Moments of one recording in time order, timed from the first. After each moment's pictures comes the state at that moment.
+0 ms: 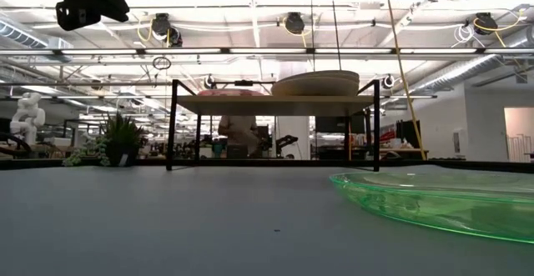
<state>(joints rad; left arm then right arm) -0.37 0.92 0.87 -0.73 -0.32 -0.92 -0.29 1.14 1.61 -1.13 0.09 1.16</state>
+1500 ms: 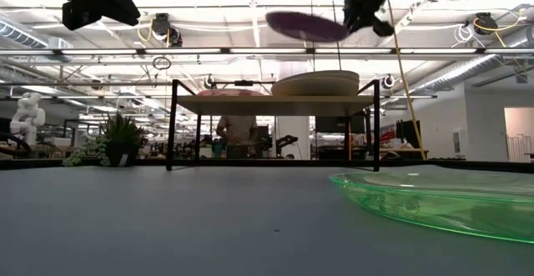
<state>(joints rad) -0.37 0.92 0.87 -0.73 -0.46 -0.93 -0.87 1.55 1.80 -1.16 -0.32 0.56</state>
